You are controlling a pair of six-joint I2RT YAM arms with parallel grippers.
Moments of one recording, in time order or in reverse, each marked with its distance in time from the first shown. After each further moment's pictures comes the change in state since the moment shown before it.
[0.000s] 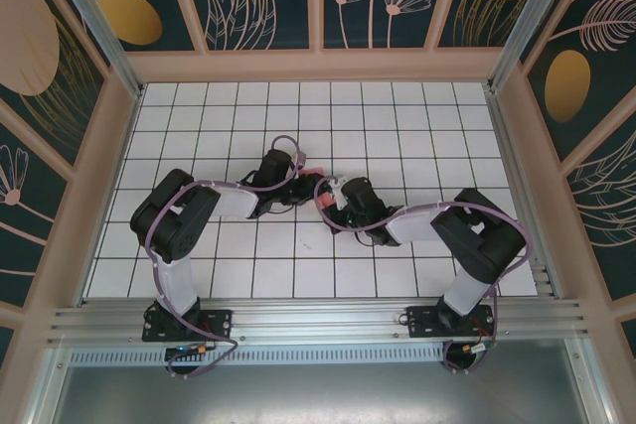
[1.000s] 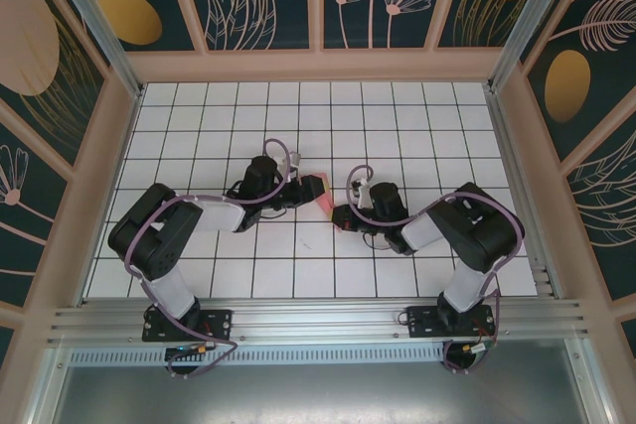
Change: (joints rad) left arm 0.003 -0.156 -0.170 0.207 0.089 -0.004; right arm -0.152 0.076 -0.191 0.445 -0.345 0.513
